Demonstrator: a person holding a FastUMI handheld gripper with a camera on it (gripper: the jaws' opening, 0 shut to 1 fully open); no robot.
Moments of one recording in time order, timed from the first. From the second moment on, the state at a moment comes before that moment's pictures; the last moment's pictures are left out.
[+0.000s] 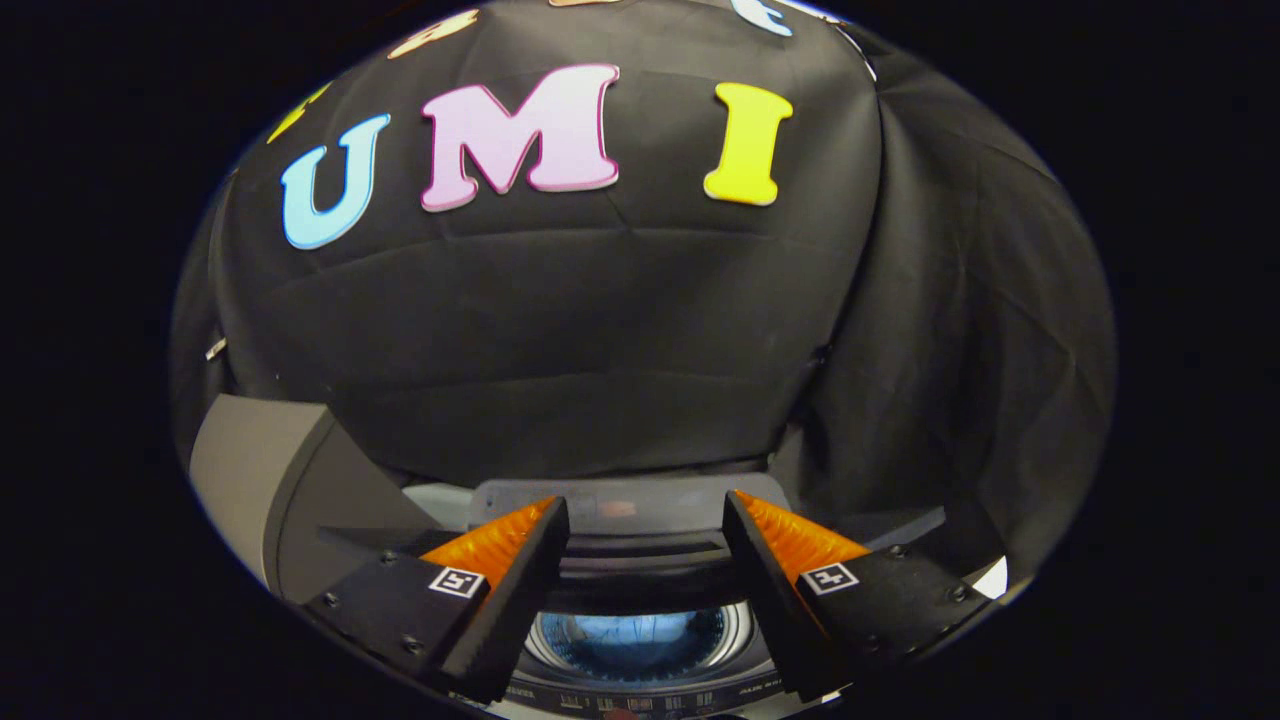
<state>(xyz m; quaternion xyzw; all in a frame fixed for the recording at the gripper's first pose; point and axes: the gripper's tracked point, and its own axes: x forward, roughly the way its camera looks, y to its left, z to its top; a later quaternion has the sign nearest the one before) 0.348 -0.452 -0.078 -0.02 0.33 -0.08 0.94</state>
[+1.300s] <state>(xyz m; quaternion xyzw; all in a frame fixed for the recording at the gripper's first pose) 0.271 -0.459 -0.199 -0.02 0.43 -0.07 0.90</state>
